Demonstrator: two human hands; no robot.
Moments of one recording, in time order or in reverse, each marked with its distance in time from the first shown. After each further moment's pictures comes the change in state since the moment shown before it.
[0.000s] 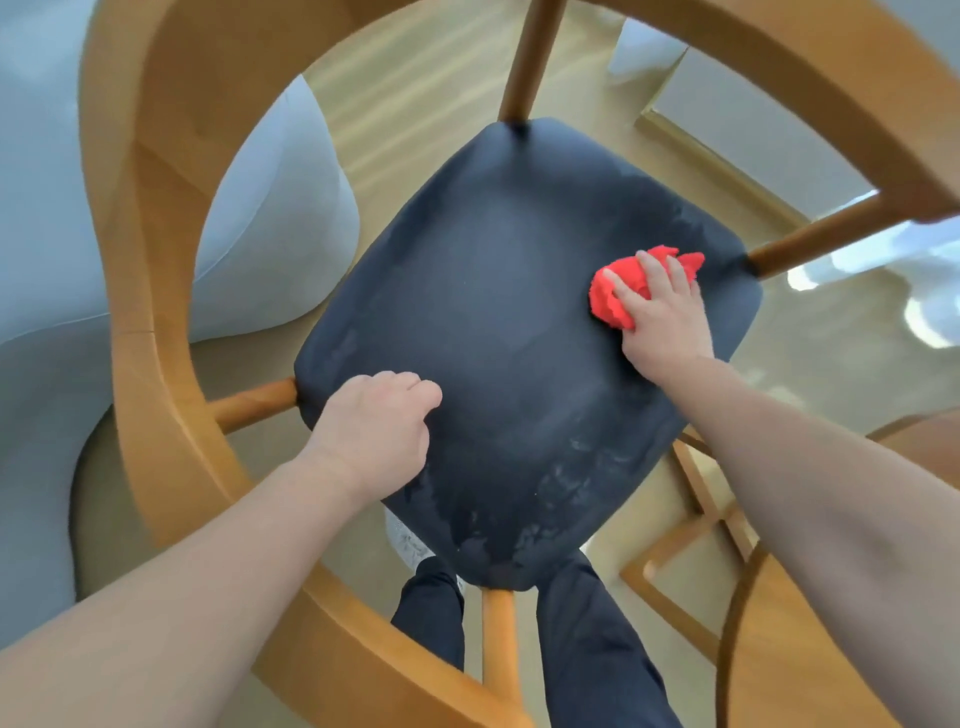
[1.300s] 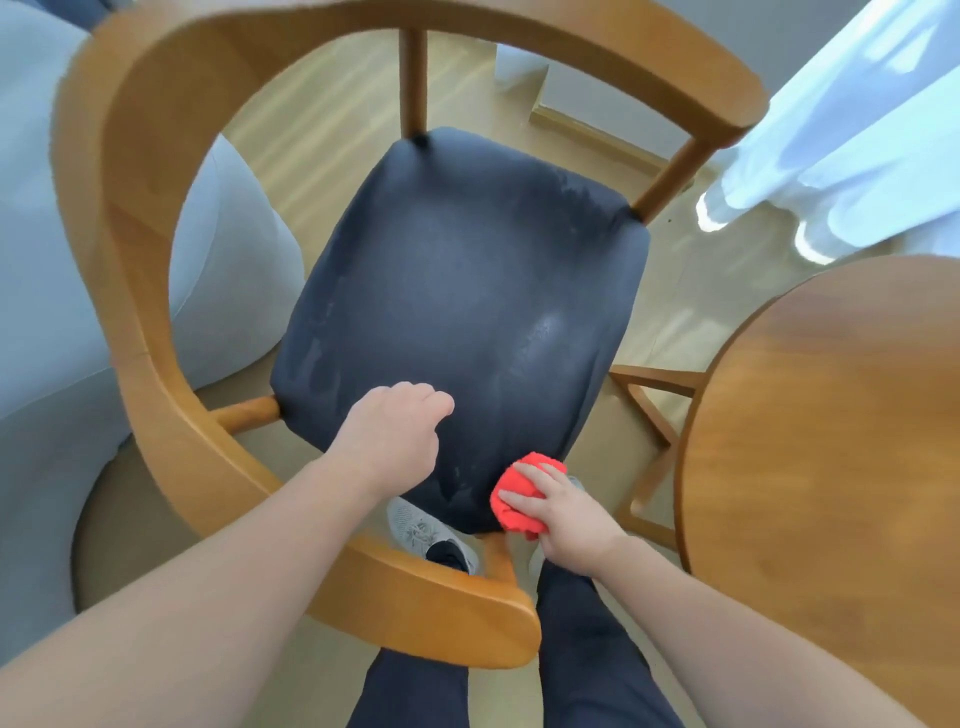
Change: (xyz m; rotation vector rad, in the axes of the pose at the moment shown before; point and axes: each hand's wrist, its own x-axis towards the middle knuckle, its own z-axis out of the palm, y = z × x) left_hand -0.032 0.042 -0.006 -0.016 -0.081 0.267; right_hand -0.256 -0.106 0.025 0.366 -0.541 -0.112
